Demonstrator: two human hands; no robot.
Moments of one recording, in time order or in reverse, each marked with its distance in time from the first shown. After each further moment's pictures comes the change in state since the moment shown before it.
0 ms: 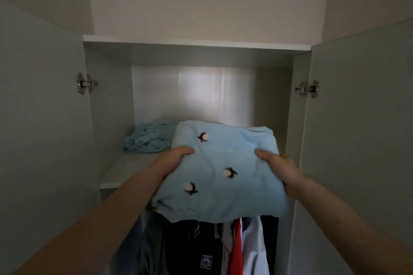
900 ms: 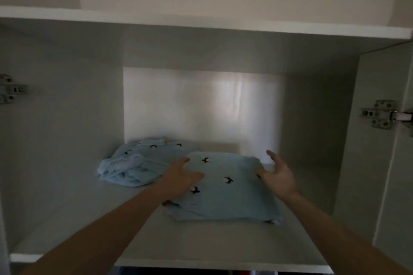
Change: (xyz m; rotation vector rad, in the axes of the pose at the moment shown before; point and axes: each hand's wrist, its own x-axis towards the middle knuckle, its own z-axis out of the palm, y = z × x) left_hand 0.281 -0.027 0.025 0.640 0.177 0.155; right_hand 0.335 0.046 0.020 -0.616 0.044 -0.260
